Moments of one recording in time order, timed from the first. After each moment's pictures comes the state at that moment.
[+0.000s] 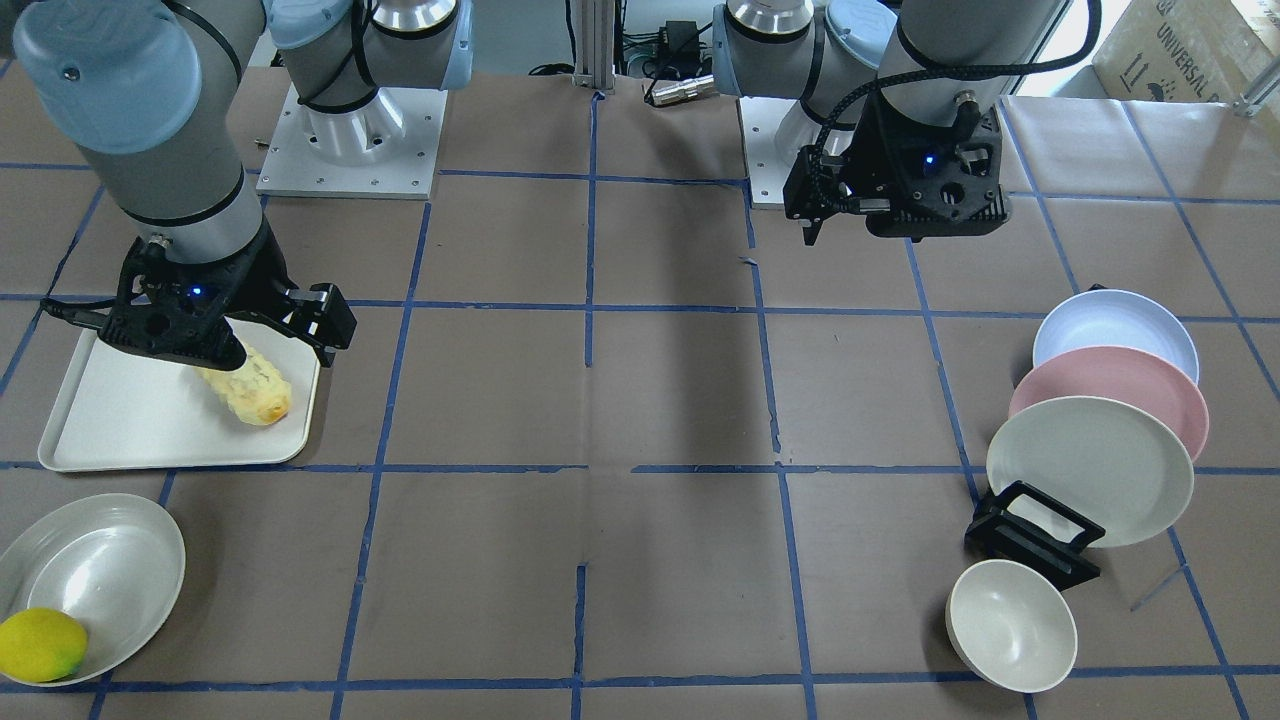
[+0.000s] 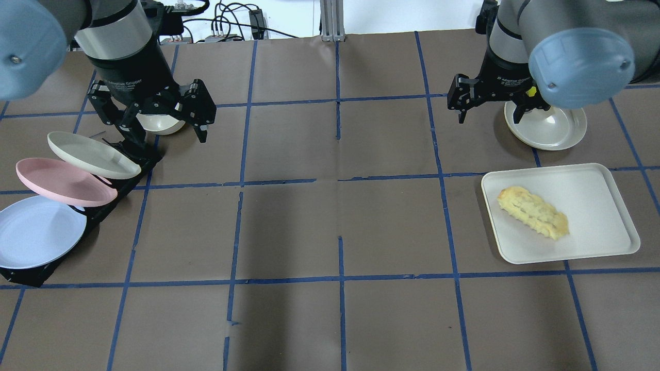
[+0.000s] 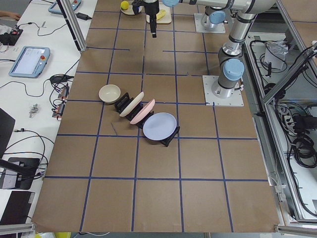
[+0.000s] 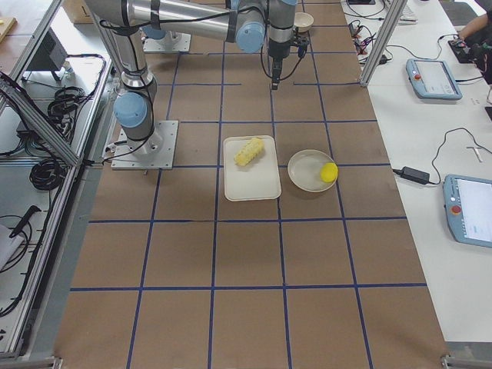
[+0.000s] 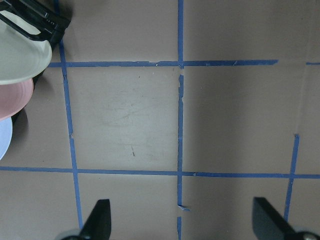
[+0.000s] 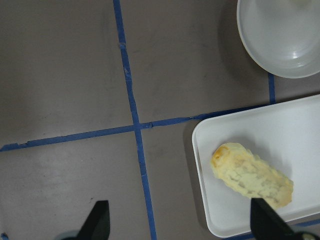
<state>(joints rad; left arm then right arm) -1.62 -1.61 -1.48 -1.75 1.64 -0.06 1.56 -1.44 1.63 -1.76 -1.67 0.12</state>
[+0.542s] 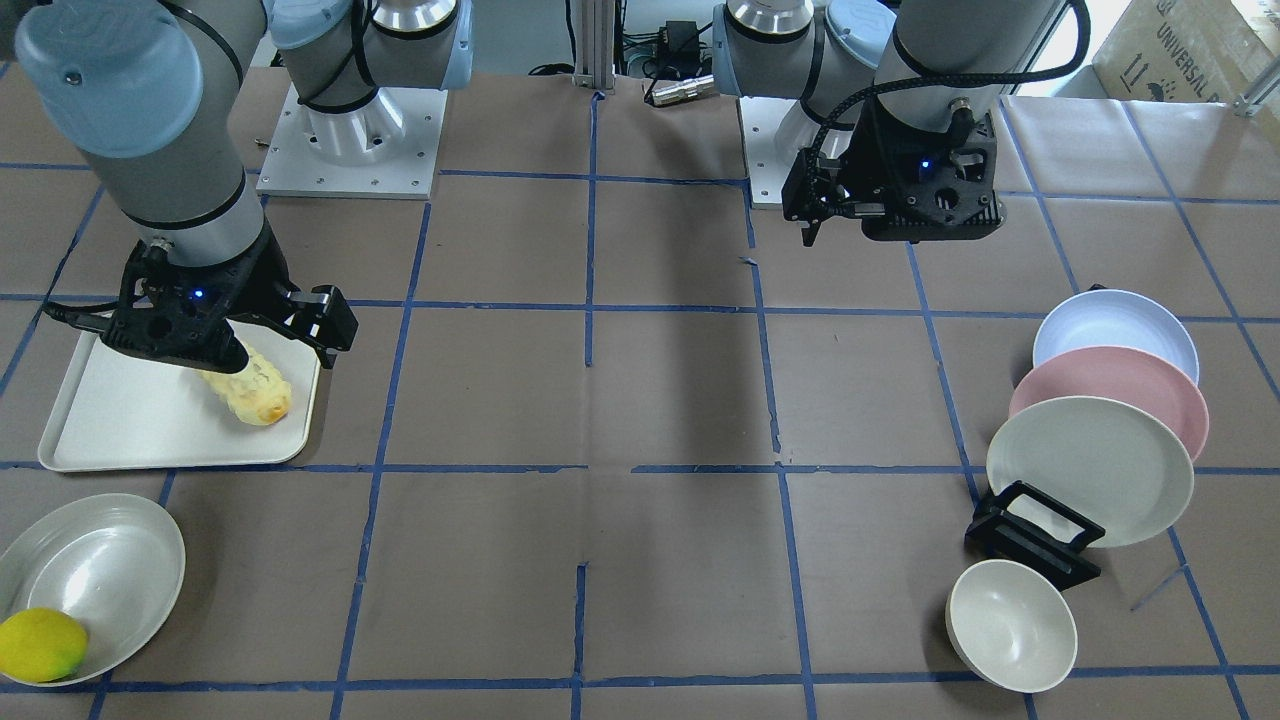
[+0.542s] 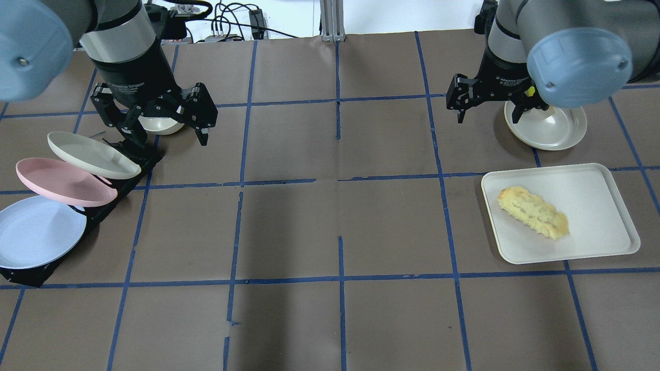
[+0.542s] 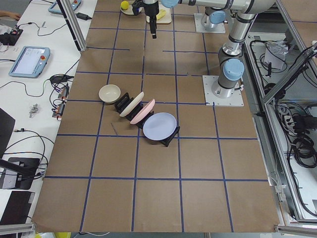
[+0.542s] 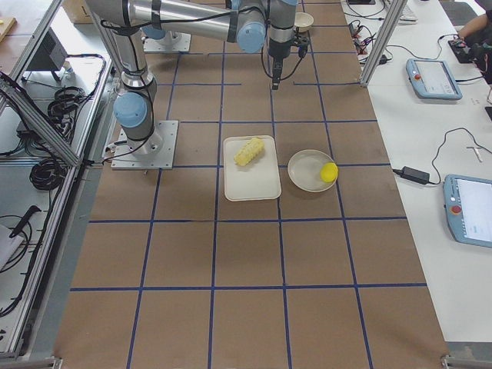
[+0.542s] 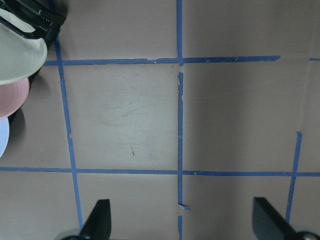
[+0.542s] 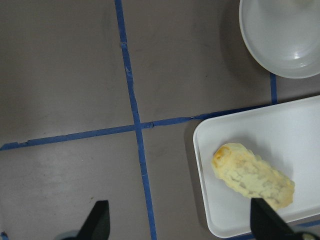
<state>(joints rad) -1.61 -1.61 -1.49 -1.75 1.65 -0.03 1.56 -1.44 1.63 -1.76 -1.67 0.11</state>
